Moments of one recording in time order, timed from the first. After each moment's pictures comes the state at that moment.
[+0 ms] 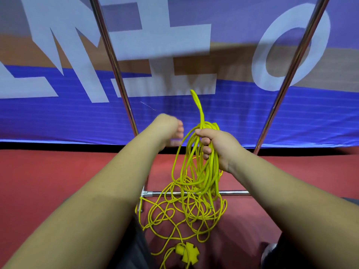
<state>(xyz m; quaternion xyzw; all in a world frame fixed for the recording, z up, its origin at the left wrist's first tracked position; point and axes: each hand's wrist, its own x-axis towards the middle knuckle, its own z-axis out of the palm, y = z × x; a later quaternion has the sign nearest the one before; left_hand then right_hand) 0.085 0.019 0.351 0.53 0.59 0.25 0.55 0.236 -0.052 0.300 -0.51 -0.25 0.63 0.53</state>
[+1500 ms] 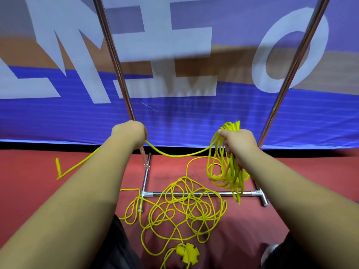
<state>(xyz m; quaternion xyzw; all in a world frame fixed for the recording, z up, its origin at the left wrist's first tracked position) -0.013 0.071 0.335 0.76 0.63 -0.14 -0.03 0.289 -0.047 0.285 -0.73 -0.25 0.37 0.51</state>
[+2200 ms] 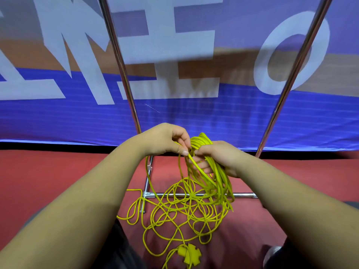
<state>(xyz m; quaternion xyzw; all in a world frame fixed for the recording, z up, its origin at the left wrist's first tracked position) 0.027 0.016 0.356 0.84 0.34 0.08 0.42 0.232 -0.077 0.308 -0.58 -0.37 0.63 0.35</state>
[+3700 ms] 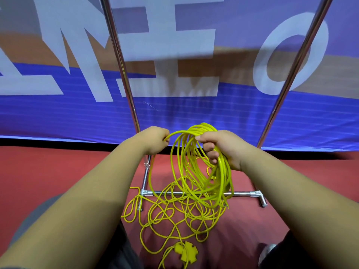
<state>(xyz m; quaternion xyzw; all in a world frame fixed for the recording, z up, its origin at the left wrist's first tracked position) 0.013 0.053 0.313 0.87 0.48 -0.03 0.11 0.242 -0.077 0.333 -0.53 -0.34 0.66 0.40</state>
